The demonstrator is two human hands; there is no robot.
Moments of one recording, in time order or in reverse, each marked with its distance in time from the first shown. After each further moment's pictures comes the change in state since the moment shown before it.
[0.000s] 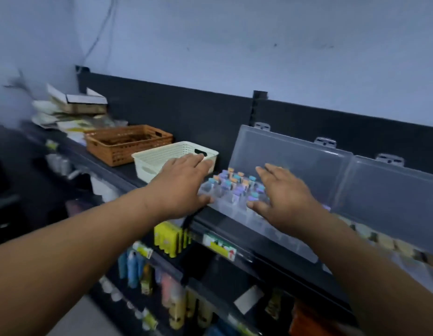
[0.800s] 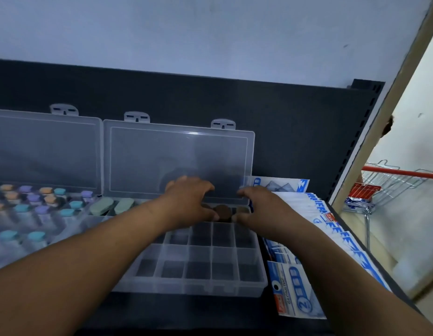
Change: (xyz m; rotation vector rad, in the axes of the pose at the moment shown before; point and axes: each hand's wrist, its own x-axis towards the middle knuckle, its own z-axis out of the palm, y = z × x) left_hand 0.160 0.453 0.088 -0.250 -0.340 0.489; right_hand -0.204 0.379 0.000 0.342 -0.008 0.593
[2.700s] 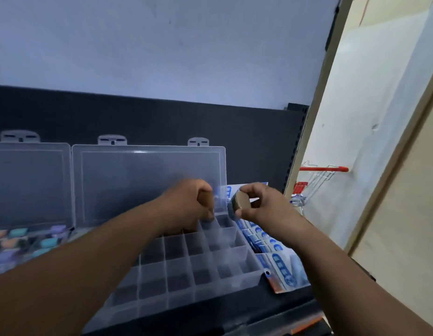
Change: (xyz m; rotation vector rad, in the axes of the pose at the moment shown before) left_hand -0.033 -0.006 -0.042 -0.599 -0.028 0.214; right_hand -0.056 -0.044 -0.010 0.378 0.380 0.203
